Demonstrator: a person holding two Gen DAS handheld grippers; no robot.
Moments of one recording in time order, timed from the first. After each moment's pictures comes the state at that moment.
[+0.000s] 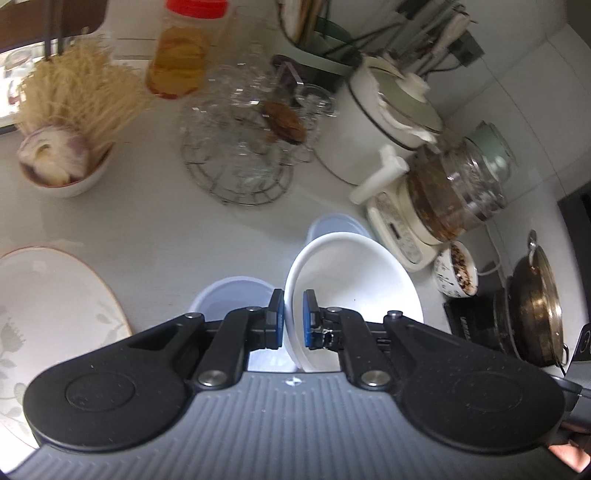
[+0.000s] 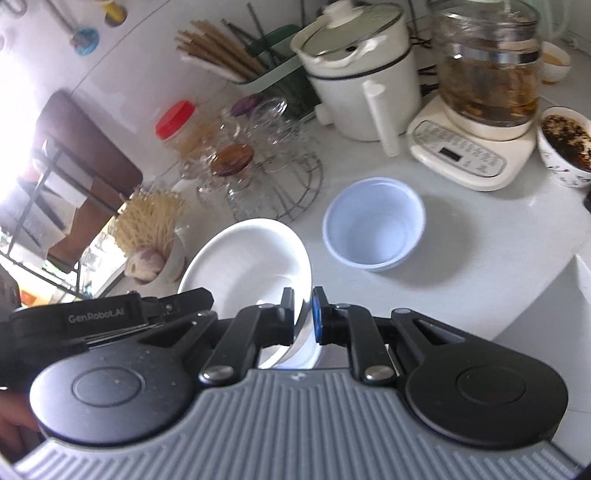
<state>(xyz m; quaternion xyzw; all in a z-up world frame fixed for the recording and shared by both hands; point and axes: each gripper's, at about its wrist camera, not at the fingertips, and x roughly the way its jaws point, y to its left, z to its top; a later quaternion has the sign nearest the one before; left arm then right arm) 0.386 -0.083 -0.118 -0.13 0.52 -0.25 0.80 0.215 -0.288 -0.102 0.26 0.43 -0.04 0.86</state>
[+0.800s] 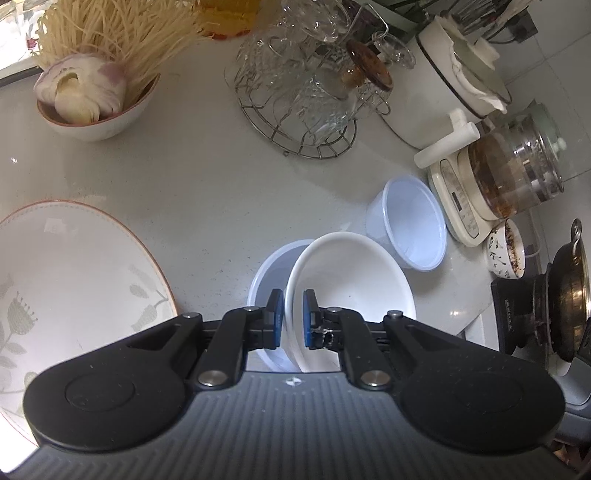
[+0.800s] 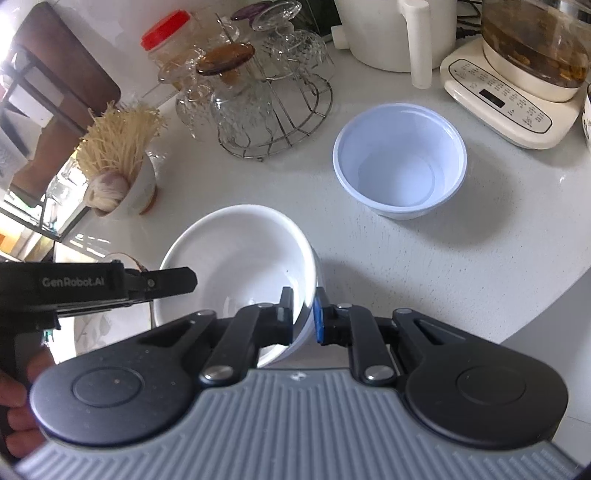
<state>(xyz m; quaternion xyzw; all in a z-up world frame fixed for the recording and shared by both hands) 0.406 -0.069 -0.177 -0.11 0.59 -0.22 0.77 0.244 -0.259 -0.158 0.20 0.51 -0.04 0.84</state>
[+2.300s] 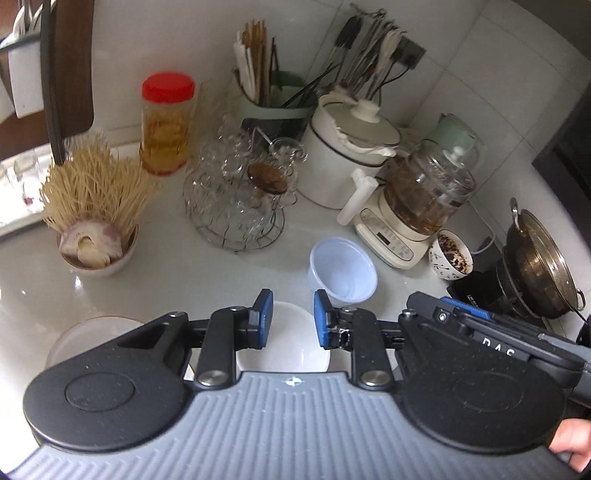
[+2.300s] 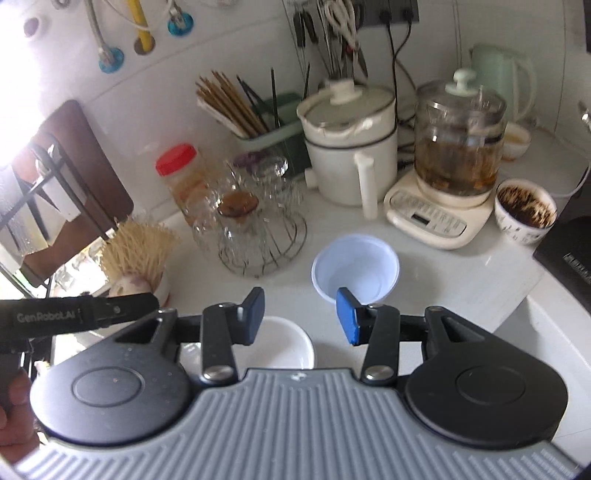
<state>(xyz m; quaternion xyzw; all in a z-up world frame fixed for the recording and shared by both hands) 0.349 -0.048 -0.053 -0.03 0.44 -0.31 0.84 0.177 -0.232 -0.048 0.17 0.33 -0.14 0.92</state>
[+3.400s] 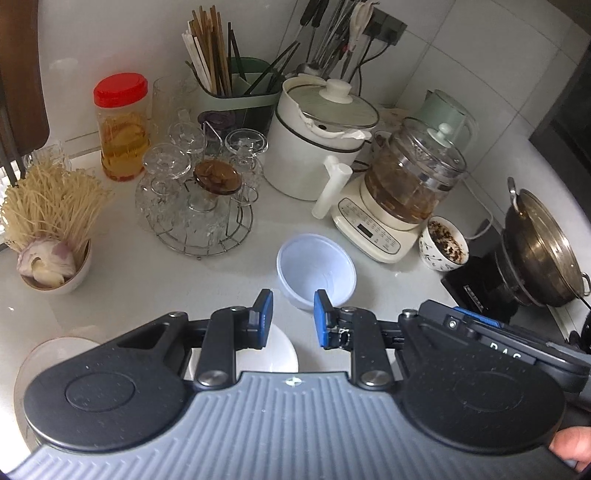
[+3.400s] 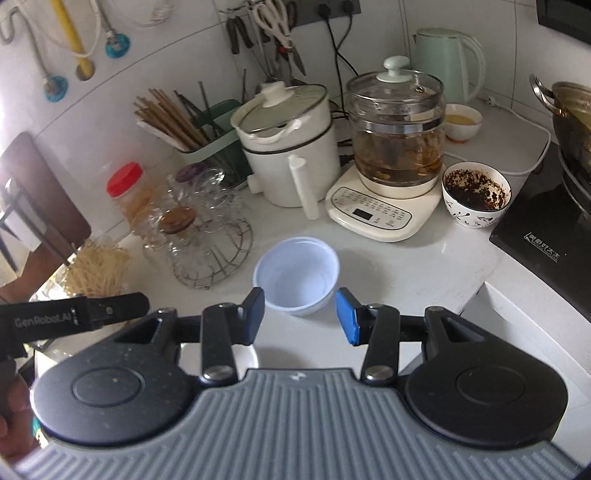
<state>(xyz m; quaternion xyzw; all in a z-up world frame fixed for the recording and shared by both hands) 0.360 -0.123 -0.061 0.00 0.45 -0.32 0.83 0.163 -0.293 -0.066 0.22 0.34 -0.19 0.89</state>
